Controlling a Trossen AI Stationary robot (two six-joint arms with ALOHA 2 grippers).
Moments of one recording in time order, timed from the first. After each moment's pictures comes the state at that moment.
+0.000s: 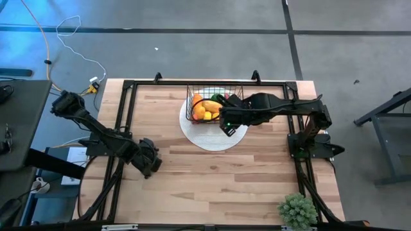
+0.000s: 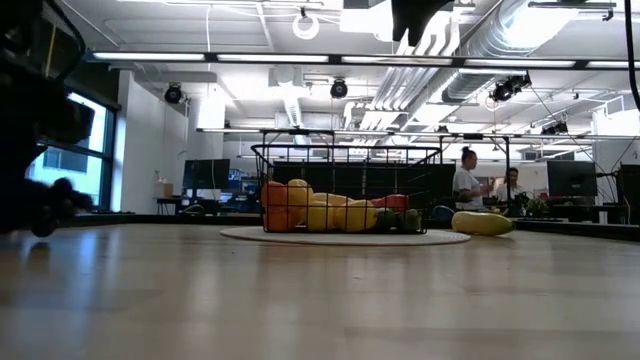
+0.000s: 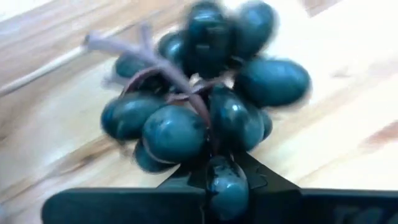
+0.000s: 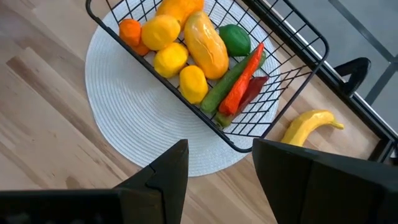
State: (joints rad) left arm -0.49 1.19 0.48 -0.70 -0.20 -1.67; right arm 0.09 1.79 2.01 -1.57 0.47 0.81
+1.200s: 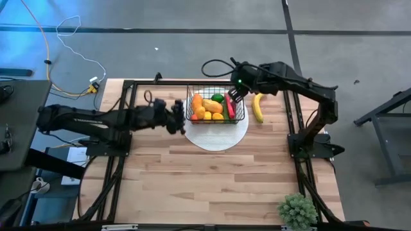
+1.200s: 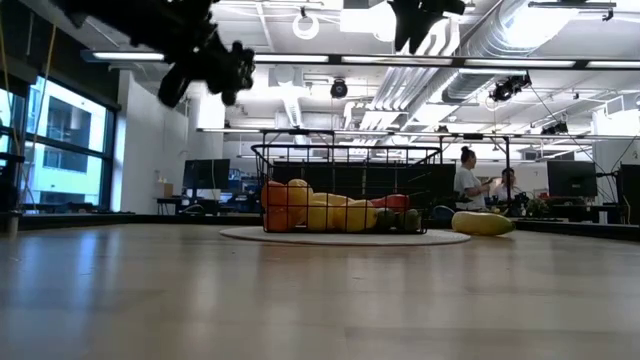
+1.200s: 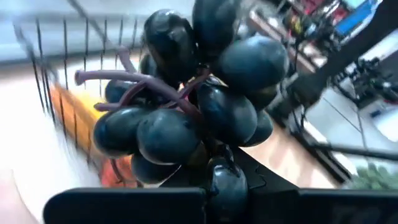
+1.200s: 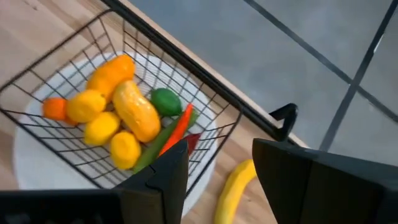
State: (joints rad) left arm 0.16 0.97 0.59 0.00 -0.35 -0.71; right arm -0.23 1.68 2.01 -1.45 0.52 0.49
